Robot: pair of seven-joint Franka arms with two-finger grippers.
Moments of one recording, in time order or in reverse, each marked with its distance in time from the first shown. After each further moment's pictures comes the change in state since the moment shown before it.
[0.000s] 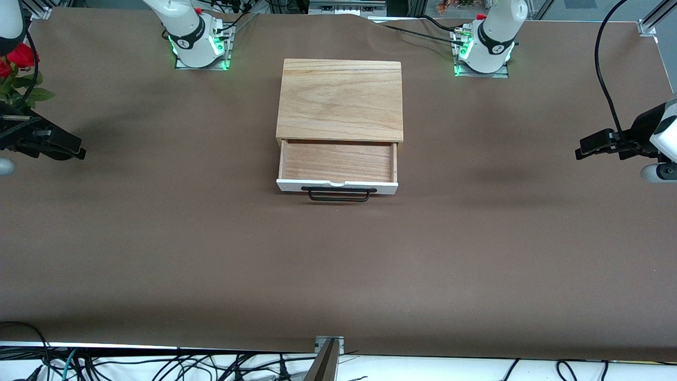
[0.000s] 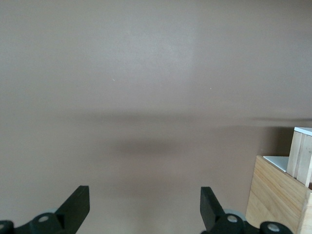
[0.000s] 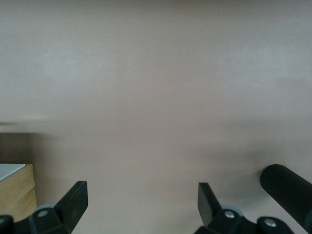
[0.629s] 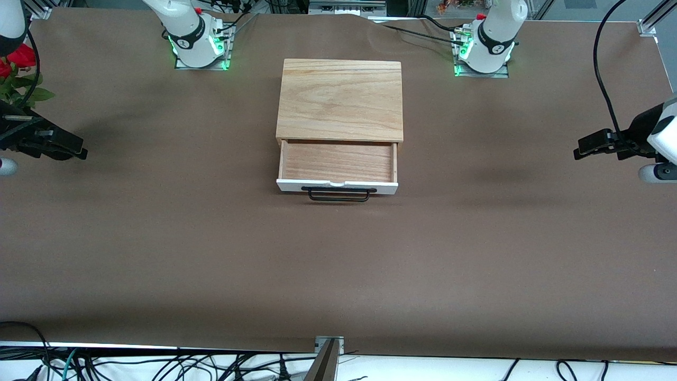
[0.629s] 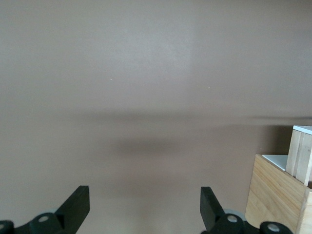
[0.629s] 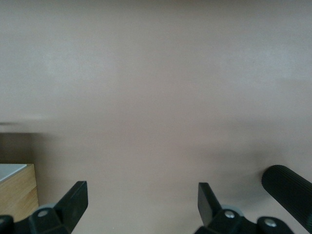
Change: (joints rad) left arm -0.007 0.013 -0.009 -0.001 0.000 0.000 0.000; right arm 0.010 0.004 0.007 -0.001 0.001 0.009 0.007
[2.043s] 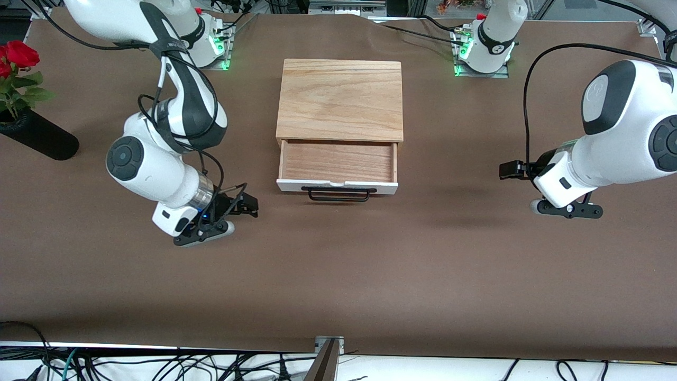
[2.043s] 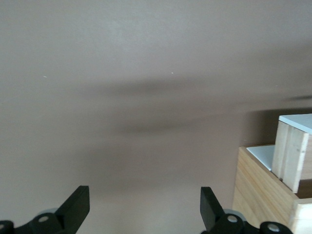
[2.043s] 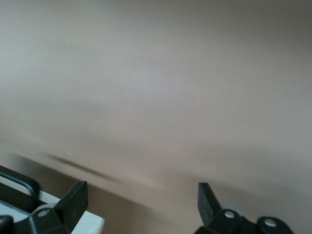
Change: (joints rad) left arm -0.149 0.164 -0.014 -0.002 -0.040 0.059 -0.061; right arm 0.346 0.396 0.039 -0.008 0.270 0.569 0.022
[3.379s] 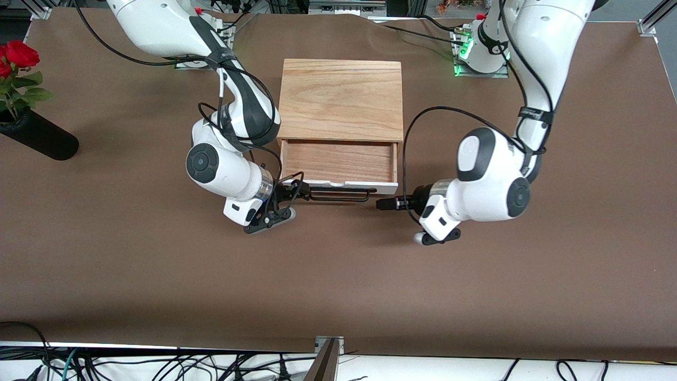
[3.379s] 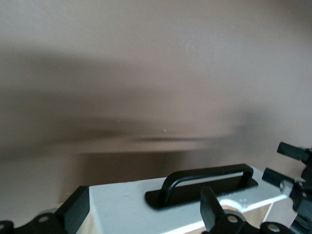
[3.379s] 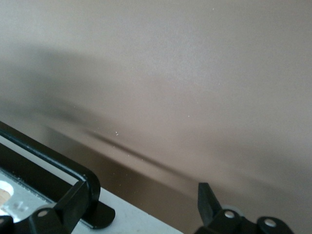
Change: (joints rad) left arm -0.260 0.312 -0.011 0.028 -0.527 0.449 -0.234; right arm 0.140 0.084 0.011 0.000 0.050 0.017 0.000
